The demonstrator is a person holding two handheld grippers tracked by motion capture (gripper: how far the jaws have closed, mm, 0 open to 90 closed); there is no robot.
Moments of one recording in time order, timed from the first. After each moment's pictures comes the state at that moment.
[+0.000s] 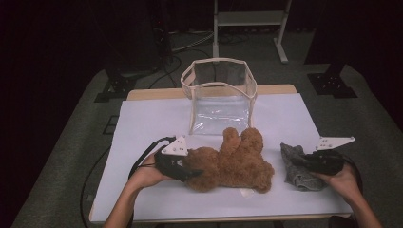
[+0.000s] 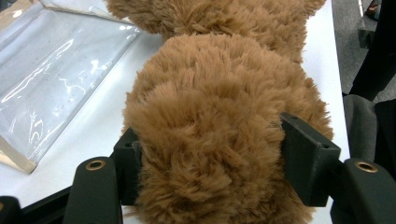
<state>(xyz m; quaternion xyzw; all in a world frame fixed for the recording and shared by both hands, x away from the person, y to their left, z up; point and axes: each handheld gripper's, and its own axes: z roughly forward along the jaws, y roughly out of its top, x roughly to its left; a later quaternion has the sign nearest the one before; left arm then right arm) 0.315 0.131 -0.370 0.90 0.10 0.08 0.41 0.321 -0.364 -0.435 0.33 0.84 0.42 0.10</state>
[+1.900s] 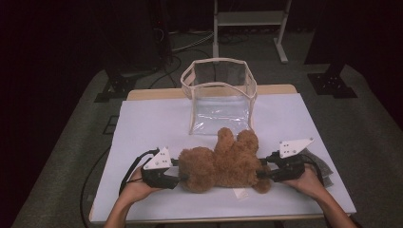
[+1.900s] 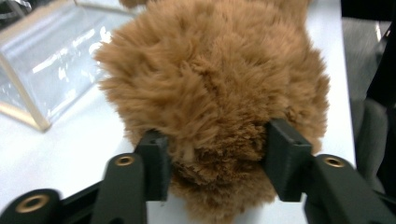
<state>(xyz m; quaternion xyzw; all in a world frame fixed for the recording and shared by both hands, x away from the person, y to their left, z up) 0.291 0.169 -0.394 0.87 0.14 0.11 0.46 0.317 -0.250 -0.421 0.14 0.85 0.51 0.01</state>
